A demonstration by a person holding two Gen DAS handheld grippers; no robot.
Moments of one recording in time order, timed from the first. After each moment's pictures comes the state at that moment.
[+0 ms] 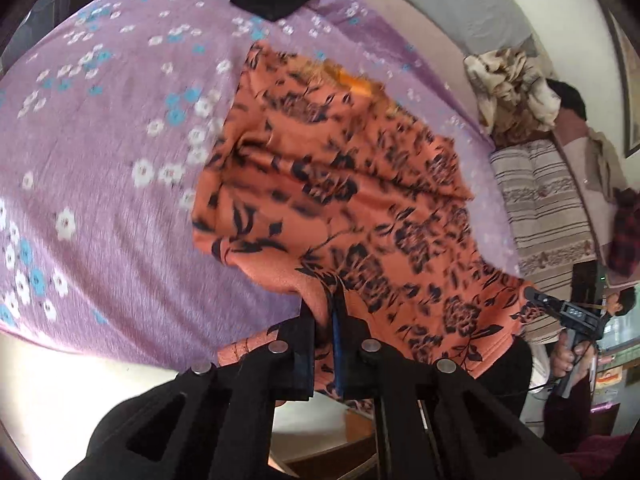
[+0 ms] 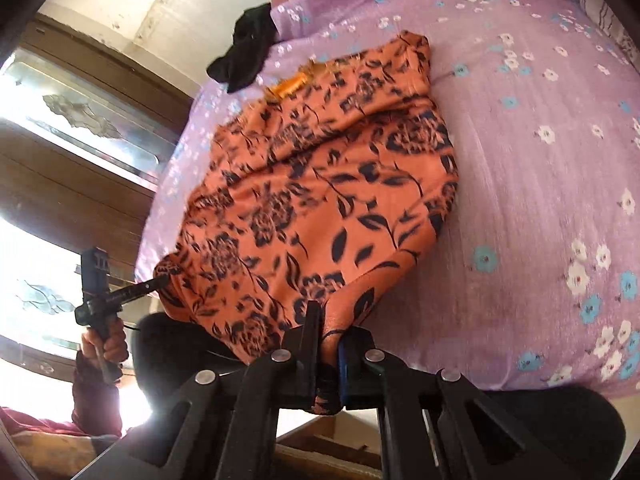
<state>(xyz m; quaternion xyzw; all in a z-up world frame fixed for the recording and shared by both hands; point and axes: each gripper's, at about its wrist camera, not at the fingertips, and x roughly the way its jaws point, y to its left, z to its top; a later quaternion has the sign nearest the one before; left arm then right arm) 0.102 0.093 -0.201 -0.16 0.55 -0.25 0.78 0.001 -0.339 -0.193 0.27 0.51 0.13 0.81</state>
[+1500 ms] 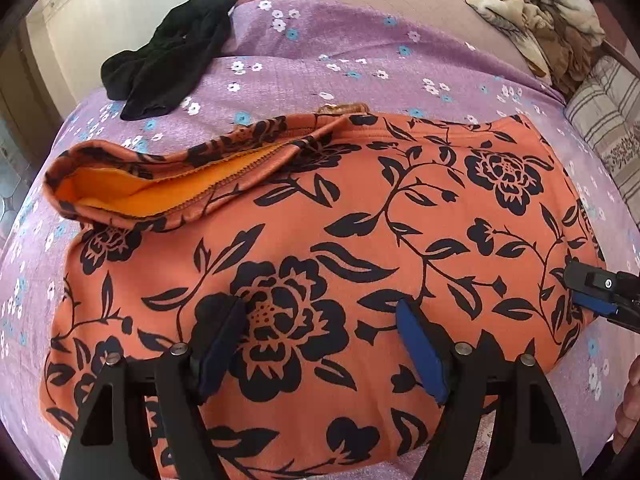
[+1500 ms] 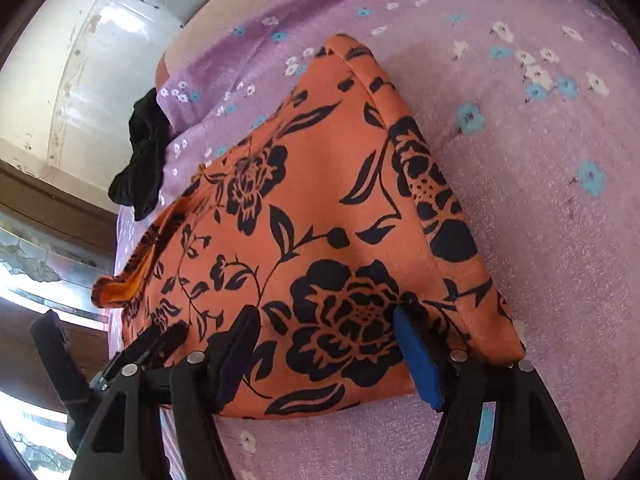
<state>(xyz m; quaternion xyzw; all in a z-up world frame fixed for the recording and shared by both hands) 0.239 -0.093 -0.271 0.09 0.48 -0.16 0.86 0.176 -0.356 -0.287 0.36 0.47 -0.03 0.81</state>
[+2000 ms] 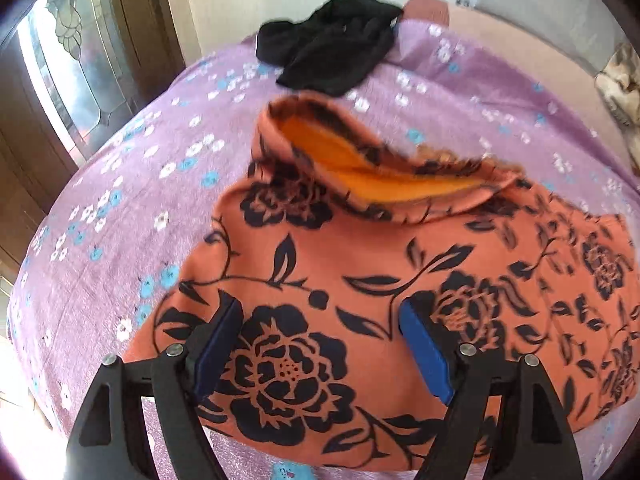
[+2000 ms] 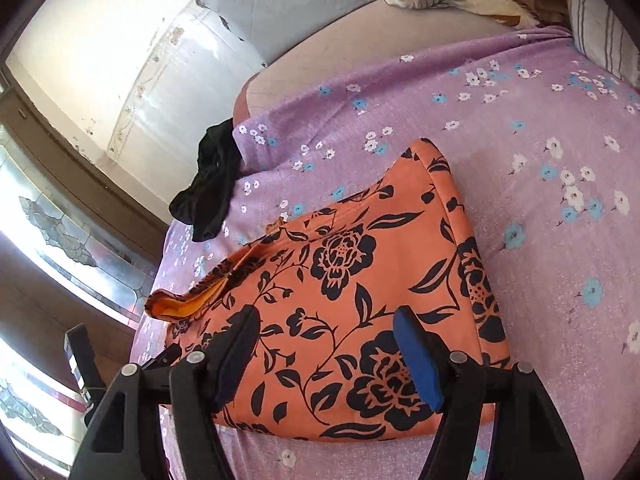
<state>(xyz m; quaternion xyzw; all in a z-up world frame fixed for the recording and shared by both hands) 0.253 -0.007 -0.267 0.01 0.48 0.04 0.87 0.184 -0.358 -0.239 0.32 0.39 0.01 0.86</state>
